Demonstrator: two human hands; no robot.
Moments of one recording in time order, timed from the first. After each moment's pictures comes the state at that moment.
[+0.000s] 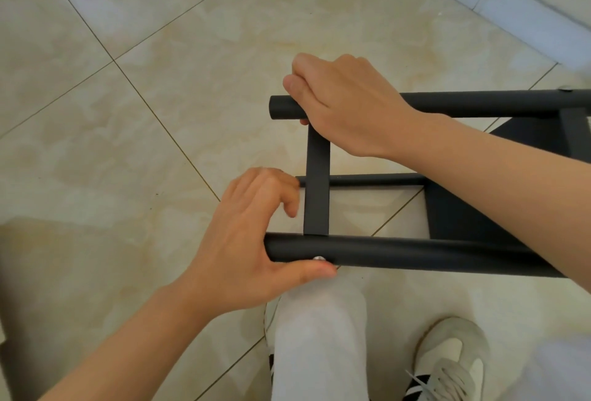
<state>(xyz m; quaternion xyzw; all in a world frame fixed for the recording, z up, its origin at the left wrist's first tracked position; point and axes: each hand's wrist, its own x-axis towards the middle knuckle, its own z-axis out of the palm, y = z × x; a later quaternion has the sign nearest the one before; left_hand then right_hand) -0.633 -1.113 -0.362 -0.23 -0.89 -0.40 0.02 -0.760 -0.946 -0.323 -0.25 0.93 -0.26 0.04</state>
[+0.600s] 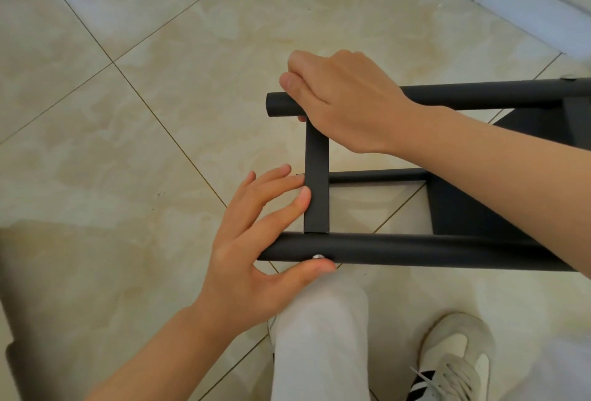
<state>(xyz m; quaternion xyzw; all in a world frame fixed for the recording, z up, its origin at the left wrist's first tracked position) -0.611 -1.102 -0.379 -0.21 -0.87 -0.44 0.12 -0.759 -0.943 -0.324 -0.26 0.93 -0.26 0.04</state>
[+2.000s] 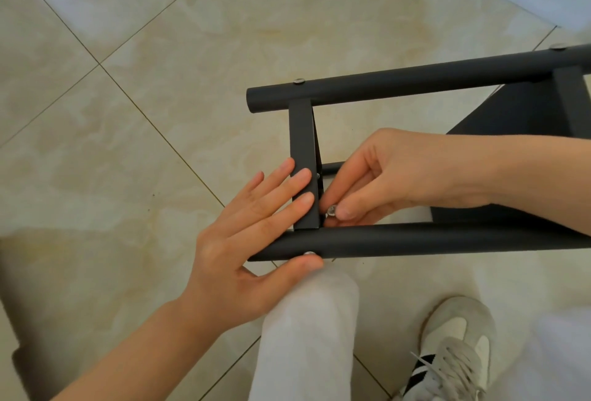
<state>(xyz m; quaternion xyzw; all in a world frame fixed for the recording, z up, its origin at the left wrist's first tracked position) -0.613 -1.102 -0.374 -0.27 -0.86 -0.43 0.09 -0.700 -0.877 -0.339 -0.05 0.65 -0.55 0.53</state>
